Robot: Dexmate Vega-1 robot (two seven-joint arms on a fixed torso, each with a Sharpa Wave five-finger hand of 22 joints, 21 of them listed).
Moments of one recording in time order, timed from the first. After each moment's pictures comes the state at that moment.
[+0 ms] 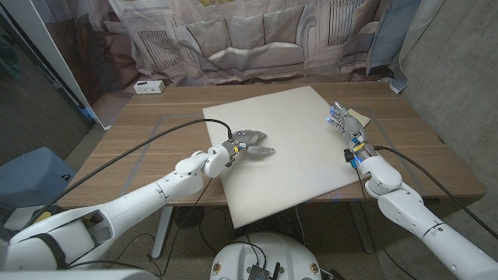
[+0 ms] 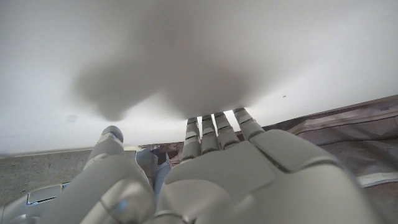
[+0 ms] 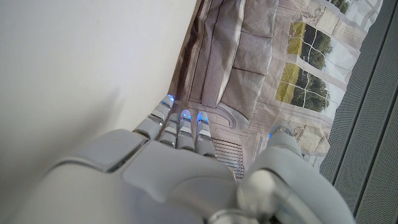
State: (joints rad) left arm 0.64 0.64 0.91 -1.57 0.65 0.11 0.00; left_hand 0.18 0.01 0.39 -0.11 0.19 0.31 0.04 0.20 0.18 0.26 0.05 0.22 0.20 0.24 0.05 0.19 0.18 0.19 0.16 0.22 0.18; right arm -1.11 -0.63 -0.29 -1.61 0.56 0.32 -0.14; right_hand 0.26 0.05 0.20 -0.13 0.18 0.21 0.08 0.20 0.19 0.16 0.13 0.20 0.19 0.05 0.07 0.21 0.21 0.25 0.01 0.20 0.17
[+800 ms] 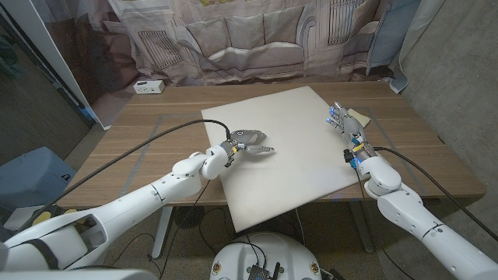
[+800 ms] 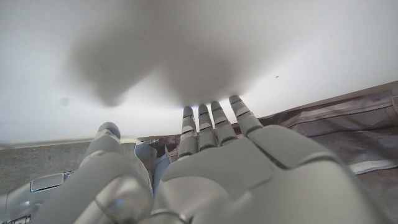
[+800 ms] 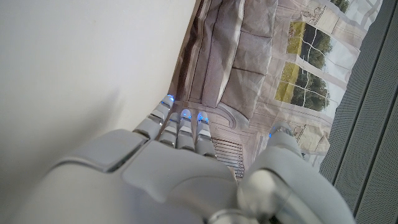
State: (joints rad) left arm 0.68 0.67 0.87 -1.63 0.66 0.14 0.04; left_hand 0.19 0.02 0.40 -0.11 0.18 0.31 0.04 0.20 0.19 0.26 0.04 0.22 0.20 0.24 0.05 0.19 0.18 0.21 0.18 0.21 0.18; right arm -1.12 -0.63 -0.29 -1.62 0.55 0.32 -0.15; right_hand 0.26 0.05 0.20 -0.13 0.18 0.22 0.07 0.20 0.19 0.16 0.13 0.20 0.19 0.06 0.08 0.21 0.21 0.25 0.01 0.20 0.17
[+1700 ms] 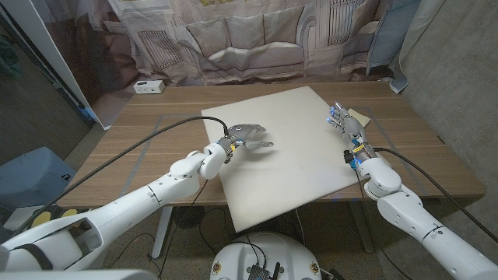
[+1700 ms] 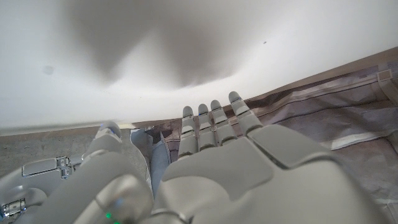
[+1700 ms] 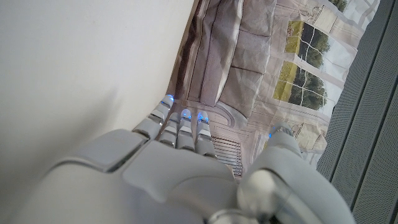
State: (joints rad) left arm 0.71 0.68 0.83 -1.69 0.69 0.16 0.10; left_hand 0.20 0.02 0.40 -0.12 0.18 0.31 0.04 0.19 0.19 0.26 0.04 0.22 0.20 0.24 0.06 0.19 0.18 0.20 0.17 0.20 0.18; right arm -1.13 -0.63 -0.28 -1.63 0.55 0.33 -0.16; right_hand 0.26 0.05 0.20 -0.13 0.18 0.22 0.08 0.20 0.19 0.16 0.13 0.20 0.19 0.06 0.08 0.21 0.21 0.25 0.01 0.20 0.17
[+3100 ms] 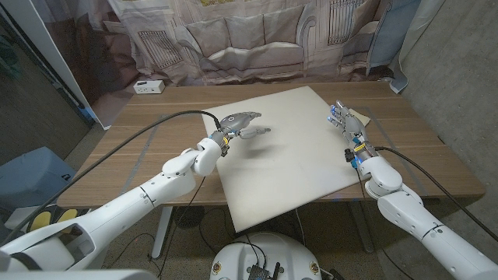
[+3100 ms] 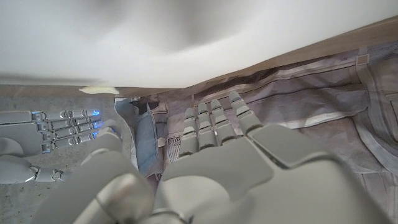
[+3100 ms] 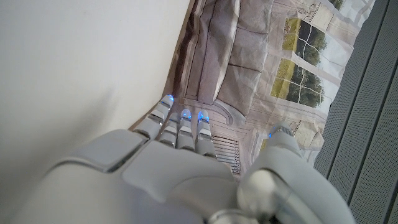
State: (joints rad) left arm 0.77 0.70 0.73 -1.76 0.61 0.14 0.19; left_hand 0.20 0.03 0.41 -0.12 0.18 0.27 0.07 0.18 0.18 0.27 0.05 0.22 0.20 0.24 0.06 0.19 0.18 0.19 0.17 0.20 0.18; right arm -1.12 -0.62 -0.28 -1.60 0.55 0.35 -0.14; right_hand 0.26 0.05 0.20 -0.13 0.18 0.25 0.07 0.20 0.19 0.16 0.12 0.20 0.19 0.06 0.07 0.21 0.21 0.25 0.01 0.20 0.17
